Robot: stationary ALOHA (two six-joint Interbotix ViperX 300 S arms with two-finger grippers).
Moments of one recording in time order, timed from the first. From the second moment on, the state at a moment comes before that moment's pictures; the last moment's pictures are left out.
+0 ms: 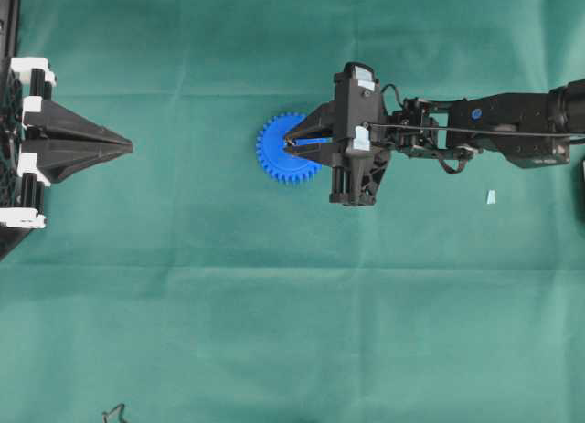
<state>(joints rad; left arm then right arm) 0.00 -0.97 1.17 0.02 -0.17 -0.01 -0.11 0.12 0.64 0.07 -0.25 0.03</state>
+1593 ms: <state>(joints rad) 0.00 -0.97 1.17 0.01 -0.16 -0.01 -0.15 0.08 0.65 0.06 -0.26 0.02</state>
